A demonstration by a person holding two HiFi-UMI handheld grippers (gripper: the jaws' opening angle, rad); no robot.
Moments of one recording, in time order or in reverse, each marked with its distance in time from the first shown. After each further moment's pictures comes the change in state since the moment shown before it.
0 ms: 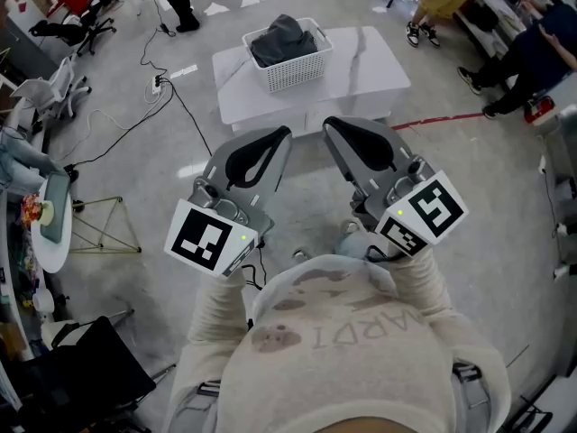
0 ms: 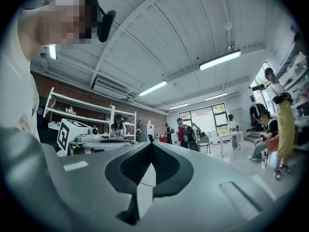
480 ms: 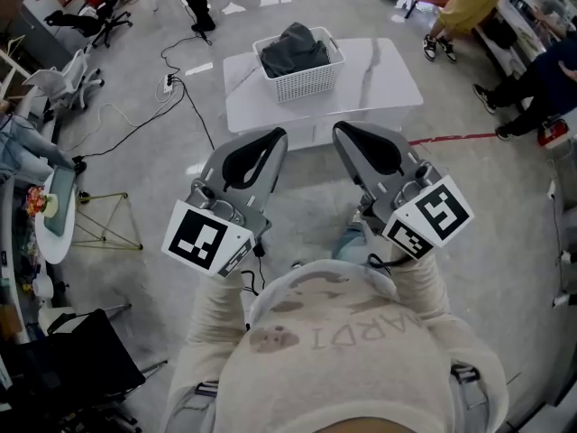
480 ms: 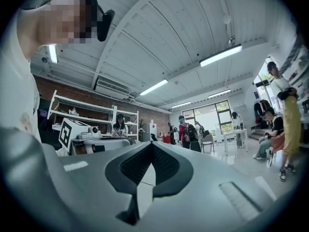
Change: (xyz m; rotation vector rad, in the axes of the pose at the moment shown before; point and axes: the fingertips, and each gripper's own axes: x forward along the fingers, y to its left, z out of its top) left arm 0.046 0.024 -0.001 -0.016 0.013 0.077; right arm 0.002 -0.062 0.005 0.013 0.015 0.036
